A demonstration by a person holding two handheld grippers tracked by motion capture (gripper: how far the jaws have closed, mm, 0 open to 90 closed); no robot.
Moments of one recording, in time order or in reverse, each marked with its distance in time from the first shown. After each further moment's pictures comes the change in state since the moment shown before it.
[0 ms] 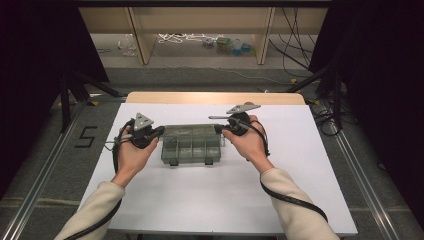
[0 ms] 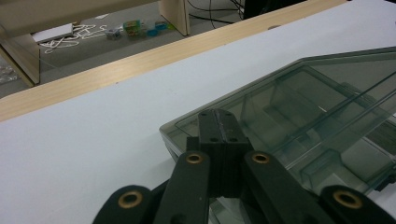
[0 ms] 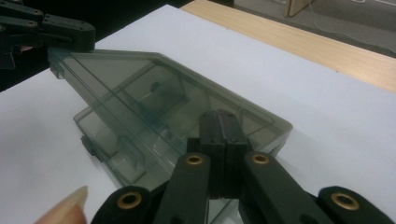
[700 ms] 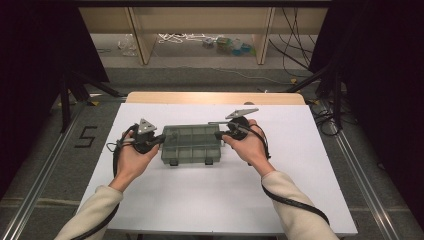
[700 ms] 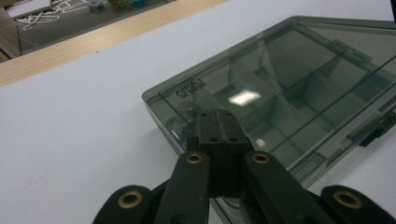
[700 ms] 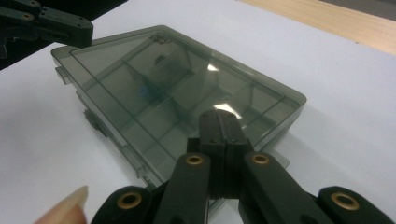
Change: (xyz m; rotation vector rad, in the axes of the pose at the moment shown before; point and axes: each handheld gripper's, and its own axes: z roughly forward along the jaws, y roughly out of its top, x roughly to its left) left arm -0.002 -0.009 -0.001 0.174 -0.048 0.089; right arm 0.001 -0.012 0.004 0.081 0.032 0.007
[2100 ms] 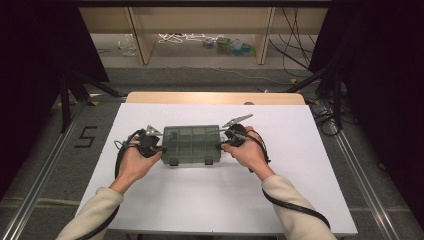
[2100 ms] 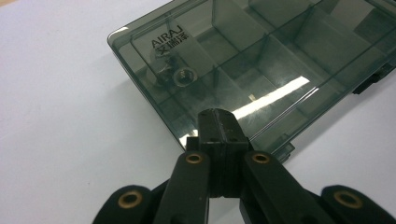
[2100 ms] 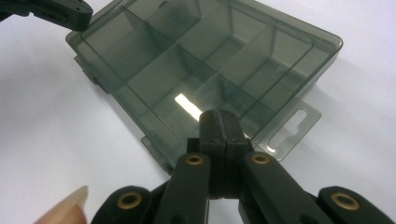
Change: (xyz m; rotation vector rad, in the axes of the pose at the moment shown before) left arm -0.009 -0.008 0.011 0.142 -0.042 -0.030; right arm 0.003 -0.017 0.012 0.138 0.019 0.011
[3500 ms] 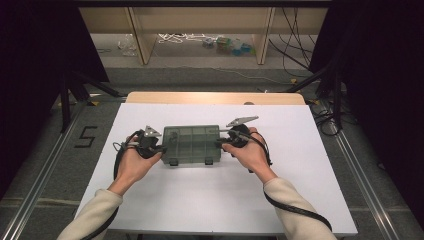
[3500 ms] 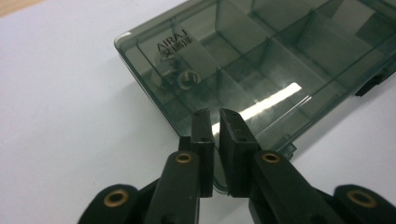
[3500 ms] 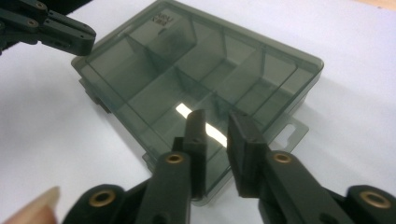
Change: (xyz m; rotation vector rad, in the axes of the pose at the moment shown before) left arm 0.001 -0.002 -0.006 -0.031 0.010 0.005; right arm -0.002 -0.005 -0.007 -0.117 -0.005 -0.004
